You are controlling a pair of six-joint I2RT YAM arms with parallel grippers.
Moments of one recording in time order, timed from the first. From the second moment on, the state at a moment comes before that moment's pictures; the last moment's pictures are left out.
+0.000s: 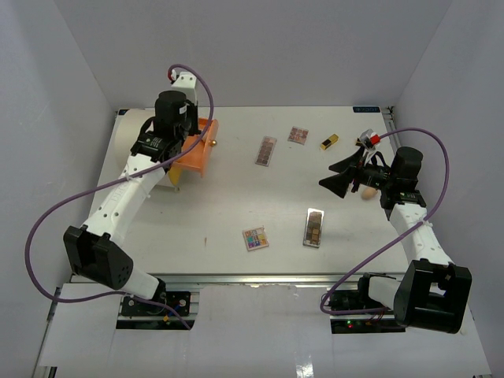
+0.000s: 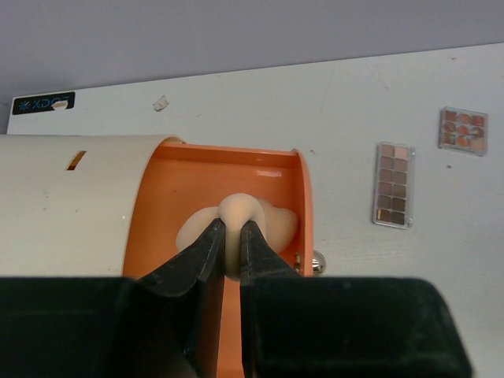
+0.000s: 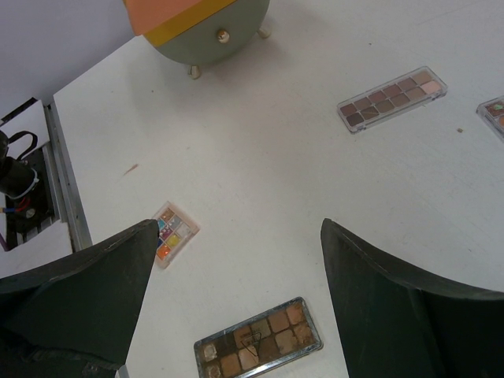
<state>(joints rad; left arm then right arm) -0.37 1.47 1.50 -0.36 -0.26 -0.04 -0.12 1.15 0.74 0.12 -1.19 0.02</state>
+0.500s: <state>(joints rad) -0.36 1.57 1.49 -0.36 -0.32 -0.02 -0.12 1.15 0.74 0.08 -1.16 -0.04</state>
